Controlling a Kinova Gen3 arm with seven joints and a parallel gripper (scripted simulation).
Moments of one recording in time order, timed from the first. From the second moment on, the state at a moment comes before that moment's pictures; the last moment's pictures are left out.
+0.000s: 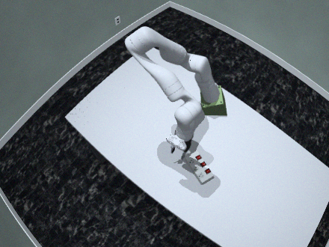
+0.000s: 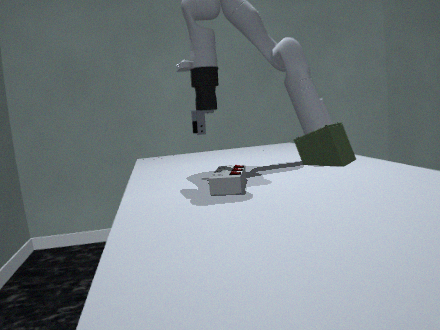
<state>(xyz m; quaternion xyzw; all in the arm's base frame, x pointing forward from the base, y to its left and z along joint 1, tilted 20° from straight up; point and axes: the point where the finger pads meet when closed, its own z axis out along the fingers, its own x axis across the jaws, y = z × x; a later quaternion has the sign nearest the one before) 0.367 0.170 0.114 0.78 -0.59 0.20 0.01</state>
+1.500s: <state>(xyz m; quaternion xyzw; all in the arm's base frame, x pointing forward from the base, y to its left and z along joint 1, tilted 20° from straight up) 0.302 0.241 0.029 0.67 -0.72 0.18 -0.01</state>
